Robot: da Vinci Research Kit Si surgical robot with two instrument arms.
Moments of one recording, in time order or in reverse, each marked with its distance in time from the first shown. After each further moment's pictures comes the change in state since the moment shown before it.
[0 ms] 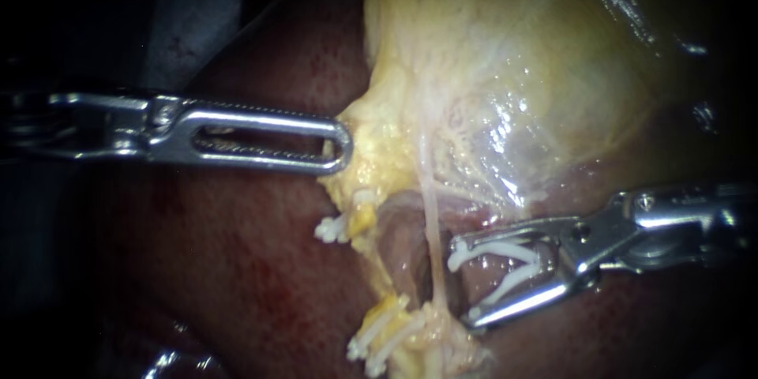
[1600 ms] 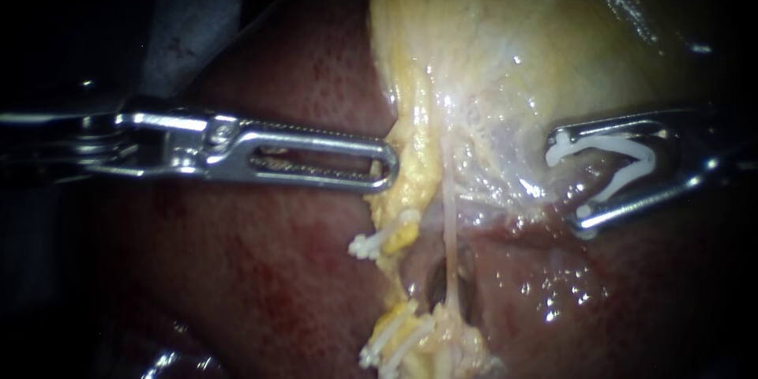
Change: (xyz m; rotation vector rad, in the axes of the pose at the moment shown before) right arm 0.010 -0.003 -0.013 -0.102 0.061 -0.046; left arm 0.002 0.001 0.005 0.006 0.009 0.017
